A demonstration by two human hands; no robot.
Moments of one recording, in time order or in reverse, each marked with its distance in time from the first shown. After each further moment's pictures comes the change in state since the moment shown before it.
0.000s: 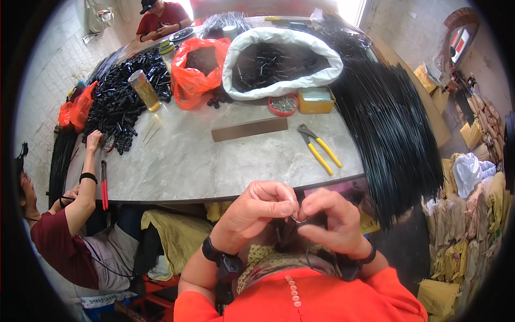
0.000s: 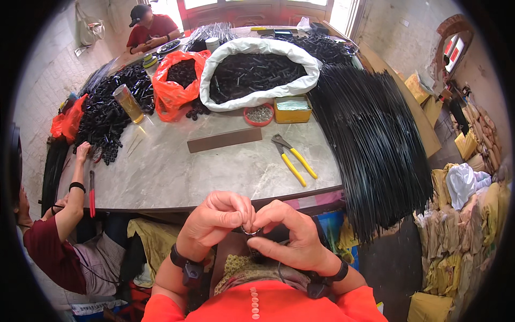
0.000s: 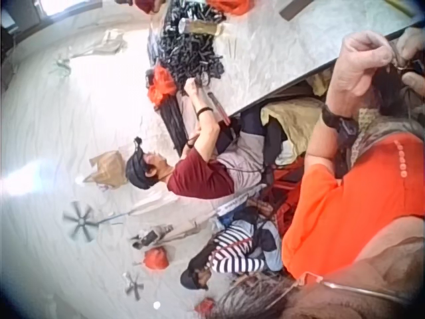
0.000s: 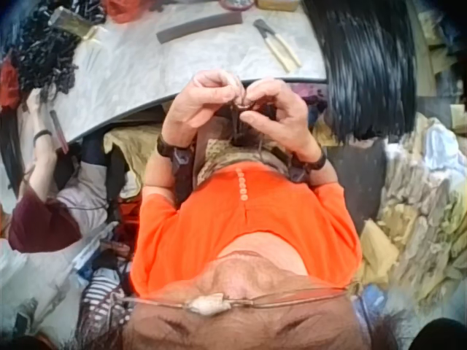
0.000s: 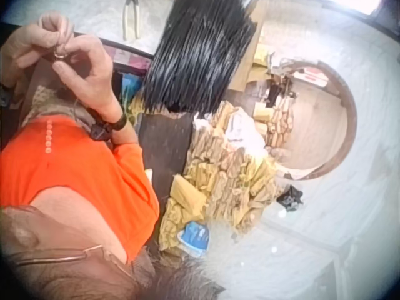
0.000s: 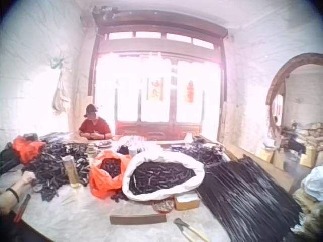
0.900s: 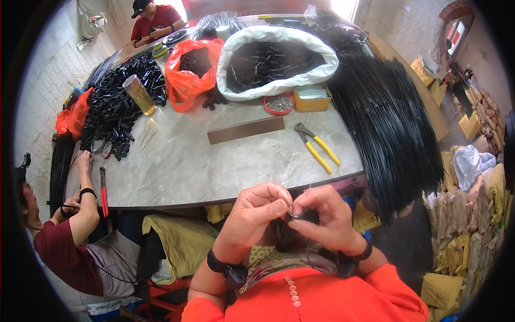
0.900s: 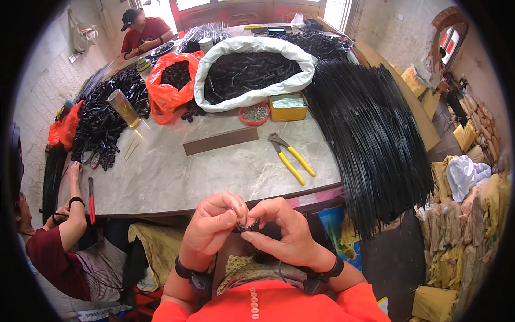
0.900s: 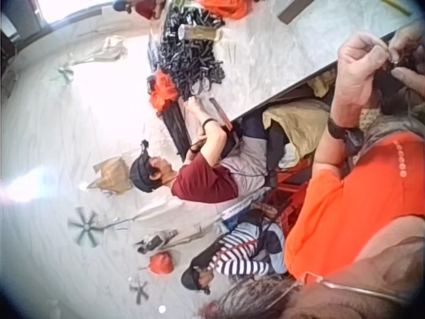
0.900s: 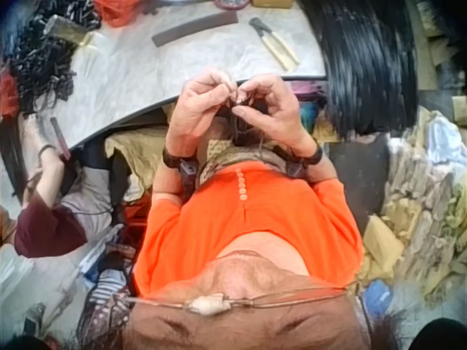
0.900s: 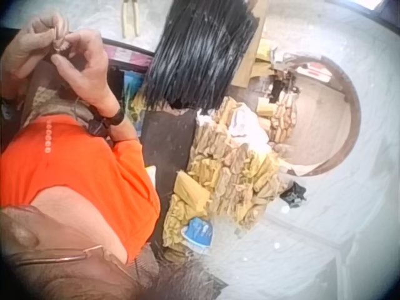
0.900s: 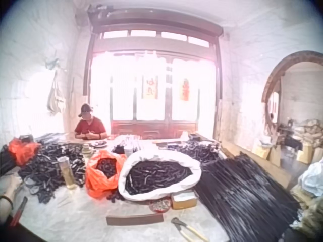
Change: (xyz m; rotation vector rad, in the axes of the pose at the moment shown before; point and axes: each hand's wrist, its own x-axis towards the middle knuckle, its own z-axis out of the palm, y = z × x) left_hand -0.005 -0.009 0.011 0.080 0.241 0.125; right_hand -0.005 0.021 0.008 0.069 0.062 0.073
